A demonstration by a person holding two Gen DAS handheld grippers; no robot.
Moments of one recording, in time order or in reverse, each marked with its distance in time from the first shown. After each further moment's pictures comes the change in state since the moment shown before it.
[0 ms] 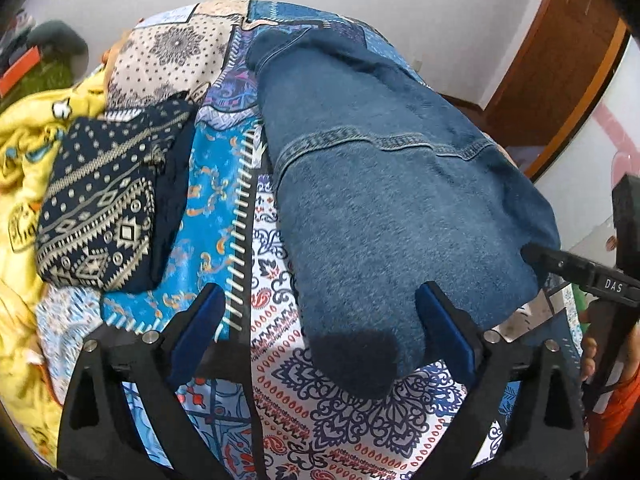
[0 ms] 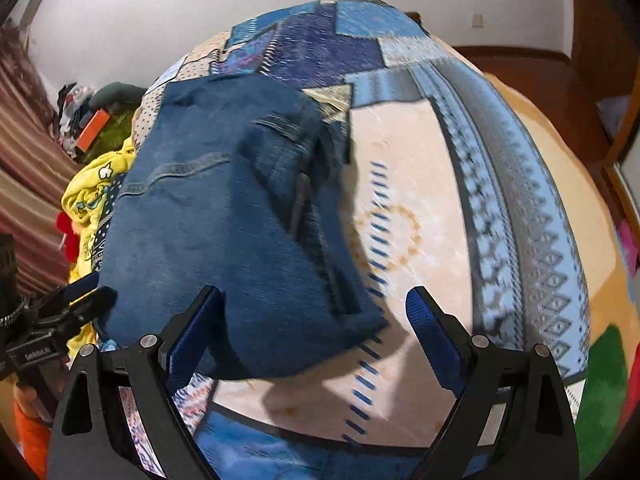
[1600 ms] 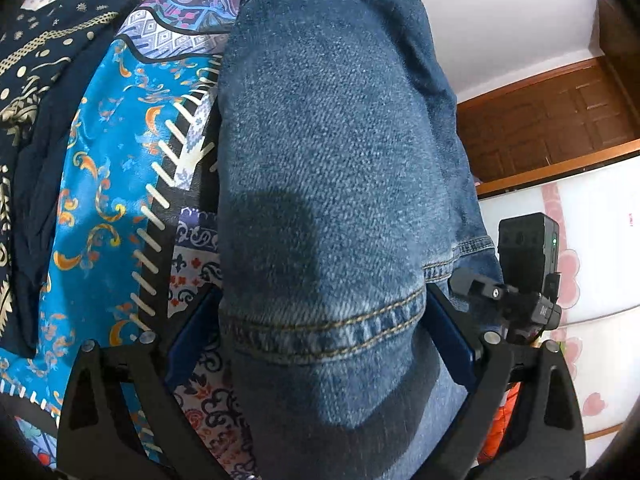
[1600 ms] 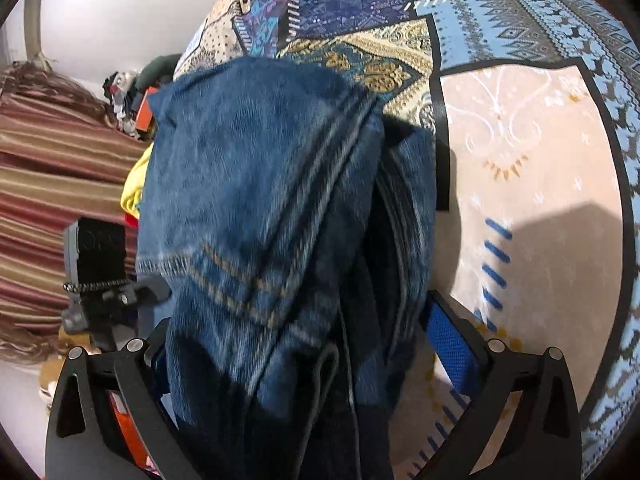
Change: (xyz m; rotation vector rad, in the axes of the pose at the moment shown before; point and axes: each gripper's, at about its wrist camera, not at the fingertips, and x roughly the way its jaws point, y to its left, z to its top) left arm 0.113 0.047 0.082 -0.316 0.264 -0.427; right arm 0.104 -0.005 0.078 0.068 0.303 0.393
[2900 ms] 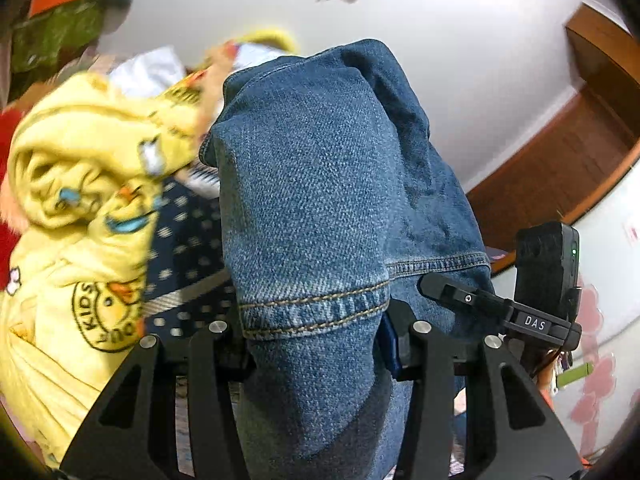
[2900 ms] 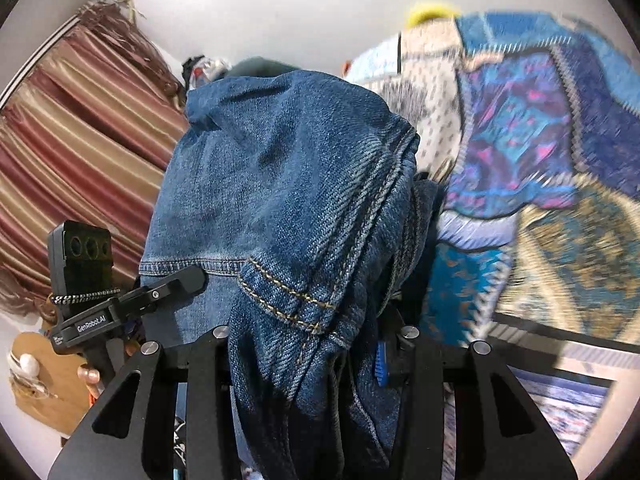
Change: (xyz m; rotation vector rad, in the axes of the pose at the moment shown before) left arm -0.258 0.082 0.025 0.076 -0.377 0.148; right arm 0.098 0.244 0.039 -0.284 -0.146 0.066
